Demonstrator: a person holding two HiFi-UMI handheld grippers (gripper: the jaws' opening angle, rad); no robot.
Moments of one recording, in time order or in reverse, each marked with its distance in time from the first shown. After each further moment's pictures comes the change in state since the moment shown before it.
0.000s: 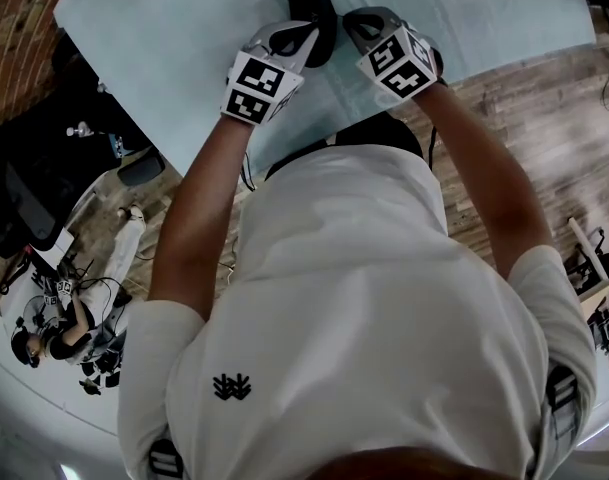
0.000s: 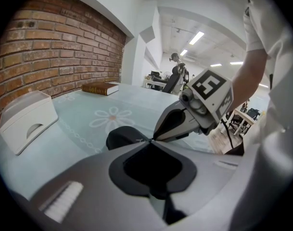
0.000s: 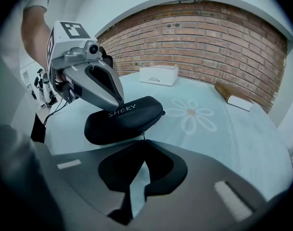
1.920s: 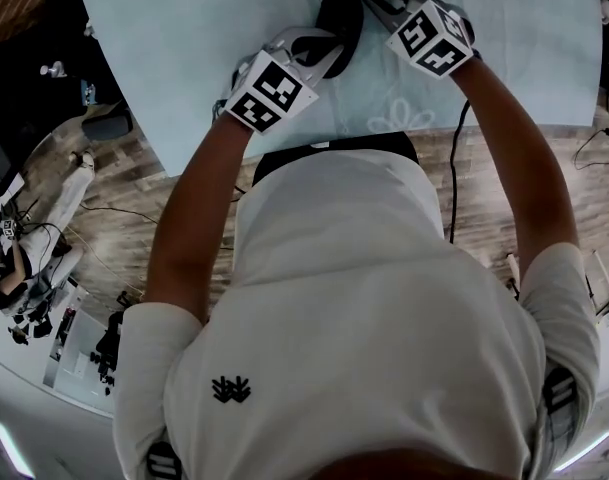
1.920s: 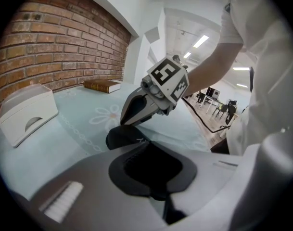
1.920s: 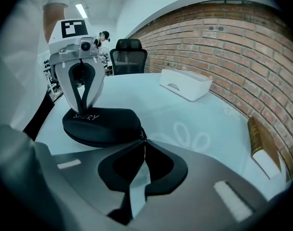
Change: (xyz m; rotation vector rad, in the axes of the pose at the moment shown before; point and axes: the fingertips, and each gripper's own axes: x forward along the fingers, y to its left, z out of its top) left arm 0.002 0.000 0.005 -0.077 -0.010 -0.030; right arm 0.051 -0.051 0.055 -0.436 0.023 0.266
